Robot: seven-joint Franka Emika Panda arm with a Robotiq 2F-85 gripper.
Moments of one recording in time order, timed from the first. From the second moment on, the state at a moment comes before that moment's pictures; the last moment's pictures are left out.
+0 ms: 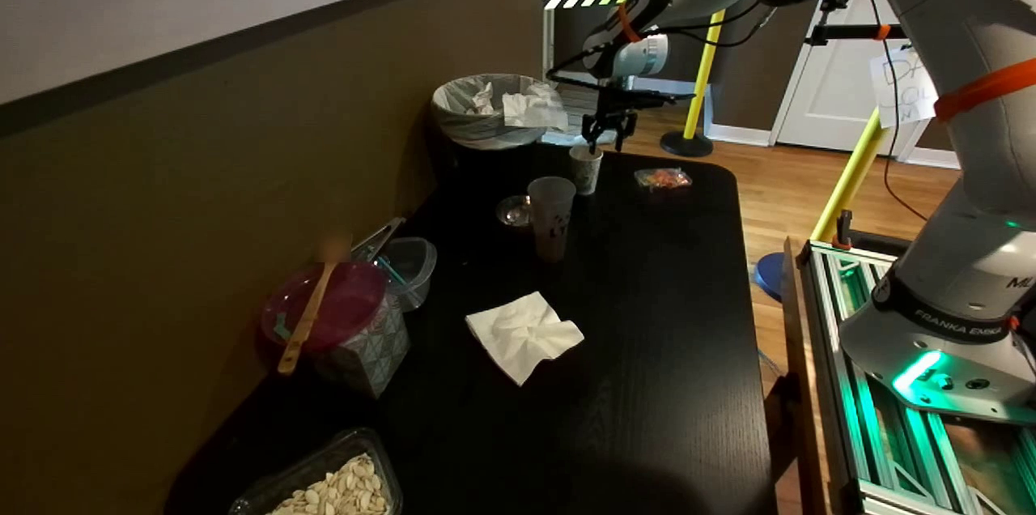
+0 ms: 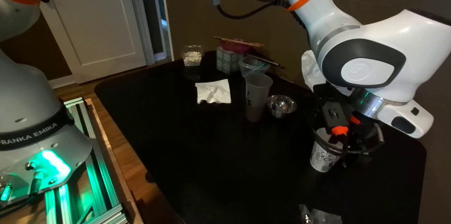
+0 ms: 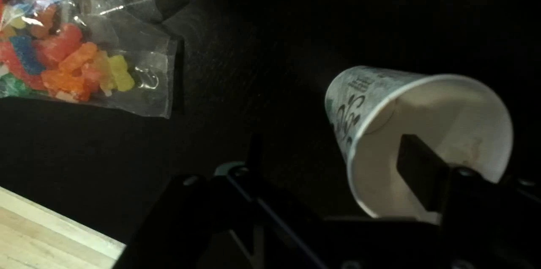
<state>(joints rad) -0.53 0.80 -0.21 -1.55 0.29 2.31 -0.02</state>
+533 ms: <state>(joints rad) -0.53 0.82 -0.20 -1.52 0.30 2.31 0.02</state>
